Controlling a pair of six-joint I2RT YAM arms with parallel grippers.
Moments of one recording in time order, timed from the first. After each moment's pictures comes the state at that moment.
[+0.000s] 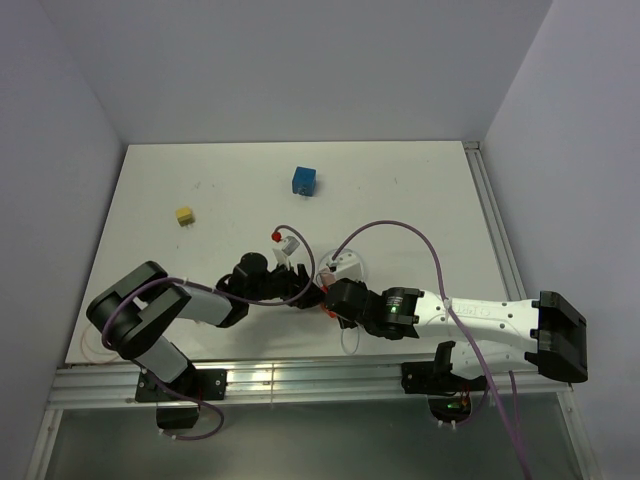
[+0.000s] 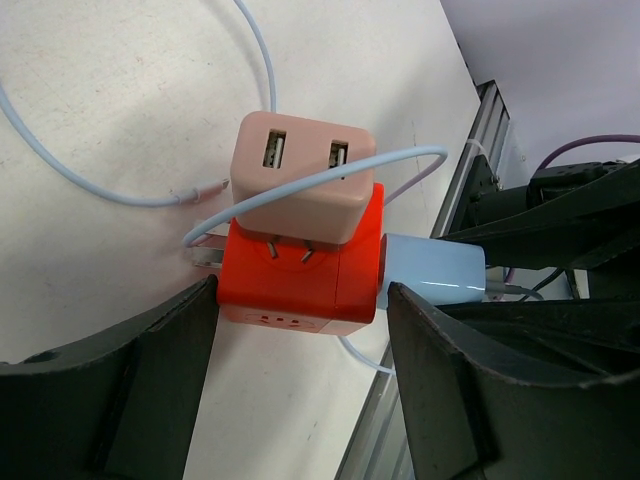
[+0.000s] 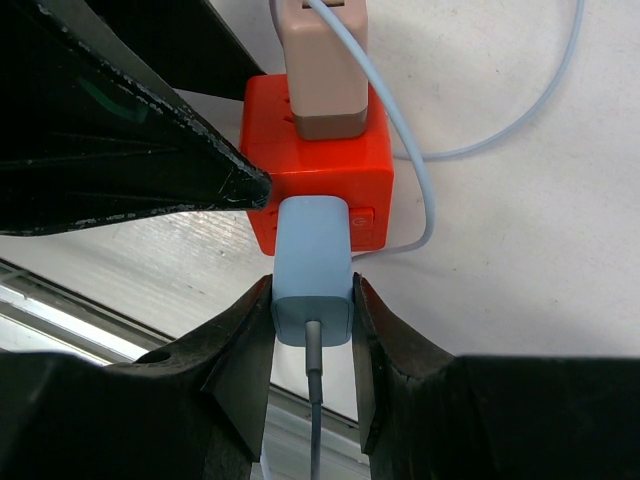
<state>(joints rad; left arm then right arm) -0.76 1.59 0.39 0.87 0.49 -0.72 1.22 1.17 0.73 -0.55 0.48 0.65</state>
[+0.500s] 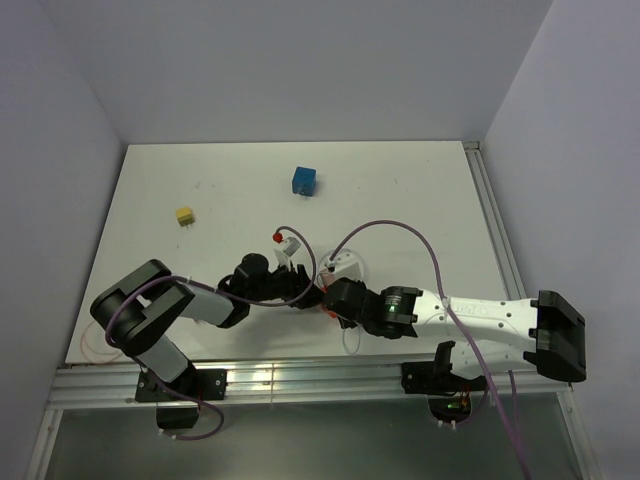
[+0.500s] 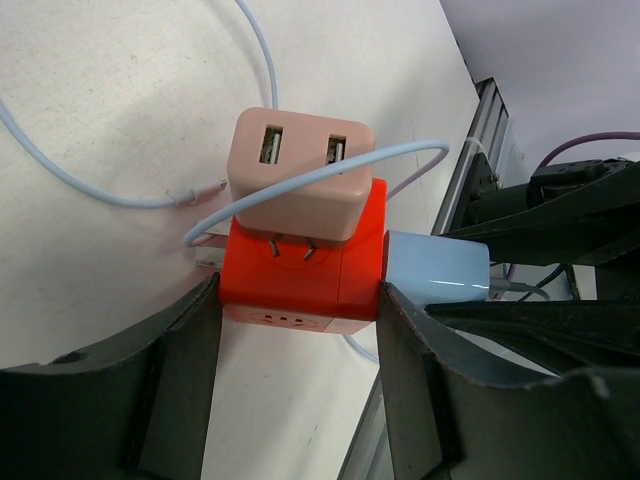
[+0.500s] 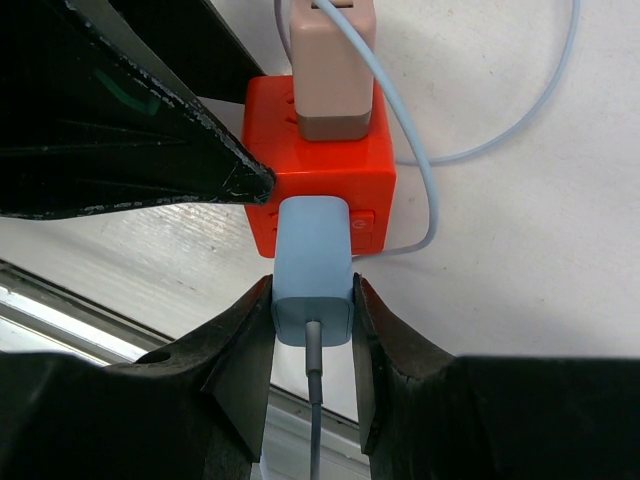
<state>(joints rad) -0.77 1.61 0.39 0.90 0.49 -0.72 1.22 1.18 0.74 -0.56 0.48 0.63</state>
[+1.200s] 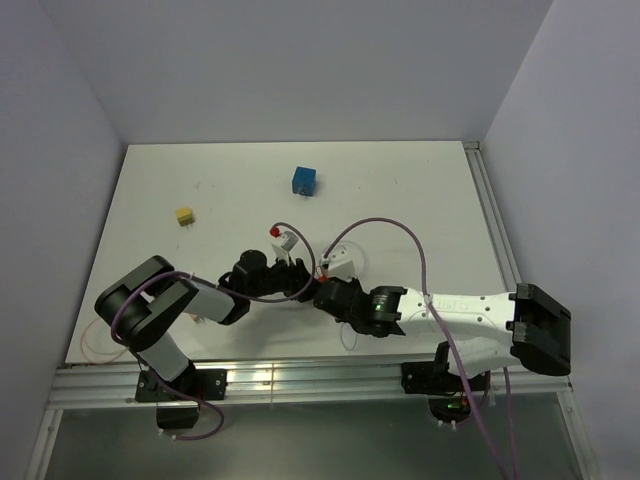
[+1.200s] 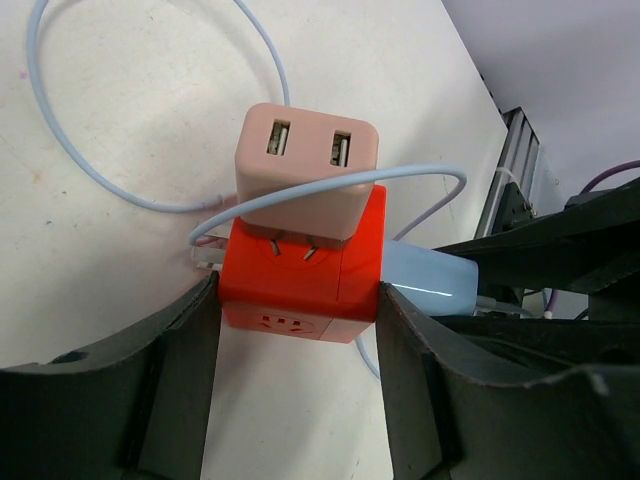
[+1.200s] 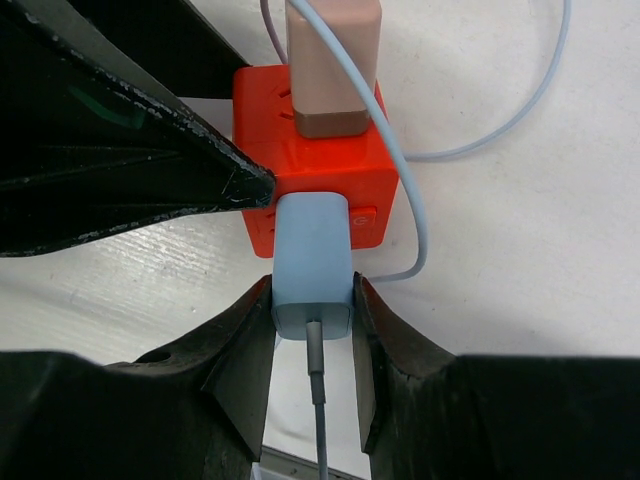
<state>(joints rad) -0.74 1.65 0.41 0.96 0.45 -0.66 1.21 1.30 0.75 -0.47 0.58 0.62</state>
